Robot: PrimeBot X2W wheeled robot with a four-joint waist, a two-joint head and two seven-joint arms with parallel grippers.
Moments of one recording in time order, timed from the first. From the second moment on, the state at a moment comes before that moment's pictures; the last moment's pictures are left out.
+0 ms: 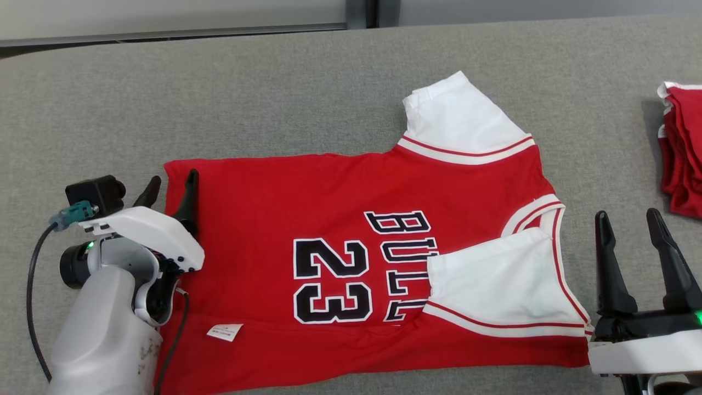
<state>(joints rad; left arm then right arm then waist) -0.53 0.15 -0.13 0.65 -0.54 -0.06 0.01 0.05 -0.06 -0.04 -0.26 0.20 0.13 -0.01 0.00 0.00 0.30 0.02</state>
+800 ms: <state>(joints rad) -0.77 0.17 -0.20 1.04 -0.58 -0.13 -0.08 -0.18 -0.13 -0.09 0.03 0.29 0.13 -0.04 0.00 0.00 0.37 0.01</state>
